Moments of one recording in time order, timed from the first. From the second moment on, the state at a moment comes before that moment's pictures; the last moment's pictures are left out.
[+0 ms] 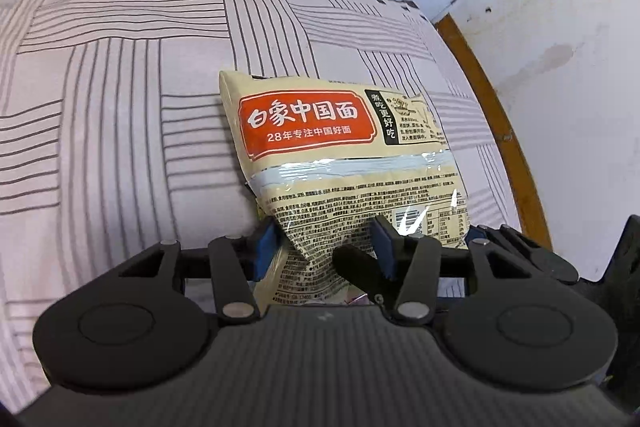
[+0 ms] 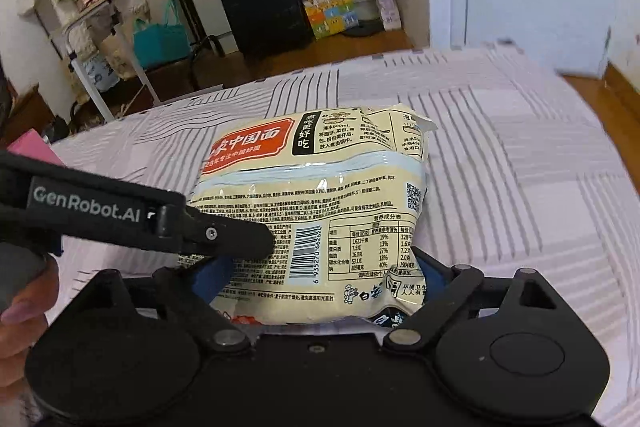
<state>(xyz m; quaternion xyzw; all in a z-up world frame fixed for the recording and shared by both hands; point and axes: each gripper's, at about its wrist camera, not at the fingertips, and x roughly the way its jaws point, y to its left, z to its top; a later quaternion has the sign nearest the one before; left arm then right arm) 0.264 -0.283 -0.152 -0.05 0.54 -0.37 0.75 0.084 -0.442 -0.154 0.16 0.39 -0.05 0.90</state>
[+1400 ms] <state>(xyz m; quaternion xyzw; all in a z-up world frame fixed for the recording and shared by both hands) 0.171 0.061 -0.004 -0.12 0.48 -0.26 0.83 0.022 -0.149 0.000 0.06 0.34 0.09 0.94</state>
